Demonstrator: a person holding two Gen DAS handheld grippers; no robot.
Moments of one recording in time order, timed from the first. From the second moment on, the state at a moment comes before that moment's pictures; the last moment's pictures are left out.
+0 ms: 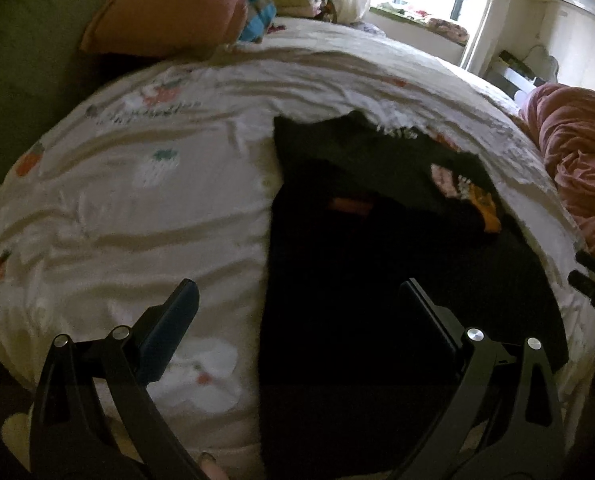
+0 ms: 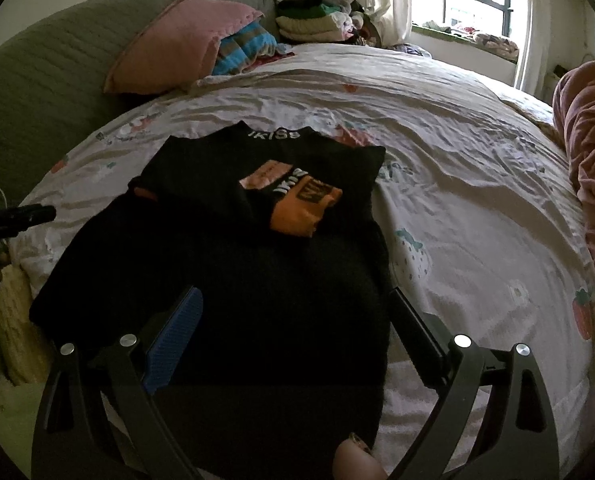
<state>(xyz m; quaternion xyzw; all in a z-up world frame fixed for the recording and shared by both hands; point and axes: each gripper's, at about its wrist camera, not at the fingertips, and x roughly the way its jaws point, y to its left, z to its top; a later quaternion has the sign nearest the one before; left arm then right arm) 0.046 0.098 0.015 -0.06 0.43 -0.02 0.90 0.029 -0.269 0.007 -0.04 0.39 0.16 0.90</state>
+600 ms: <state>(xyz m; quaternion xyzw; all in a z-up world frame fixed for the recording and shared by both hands) -0.007 0.112 -0.024 -0.11 0.50 -0.06 0.86 0.016 -0.267 -0.003 -0.06 0.41 0.17 0.89</state>
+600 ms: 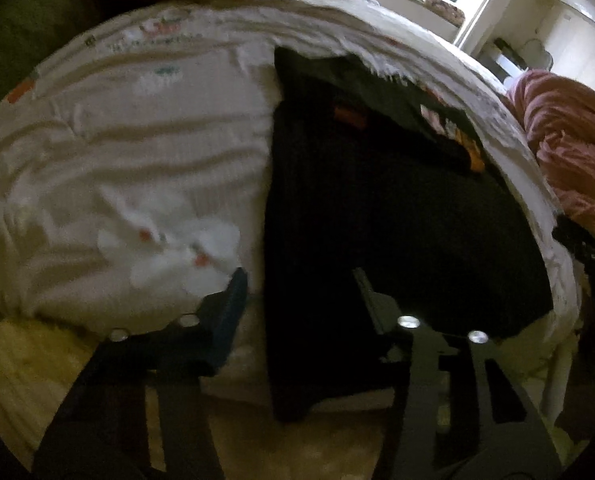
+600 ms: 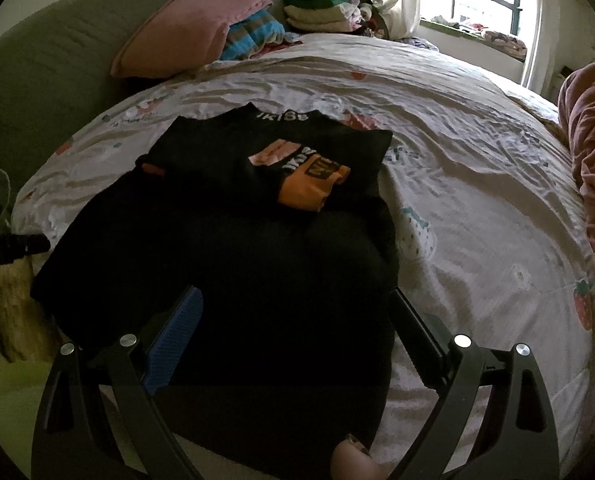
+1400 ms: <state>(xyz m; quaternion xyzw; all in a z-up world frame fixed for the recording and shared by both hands) -0.029 0.107 -0.053 -0.12 0.53 -0.08 0.84 -0.021 -0.304 -0.047 -0.04 0.52 0.16 0.84</state>
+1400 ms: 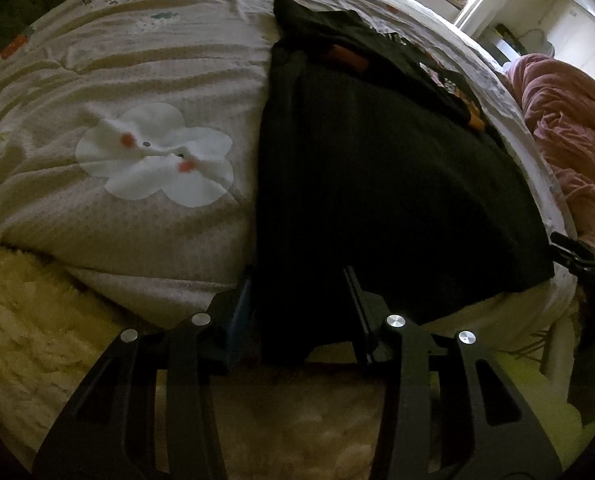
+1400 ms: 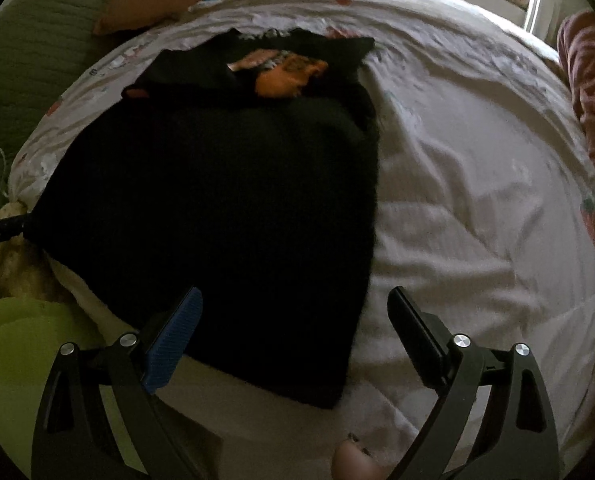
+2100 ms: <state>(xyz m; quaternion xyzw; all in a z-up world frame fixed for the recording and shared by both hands) -0.037 0.112 -0.049 -0.13 0.52 -0.07 0.84 -0.032 -0.323 -0.018 0.04 0.43 0.23 0.87</state>
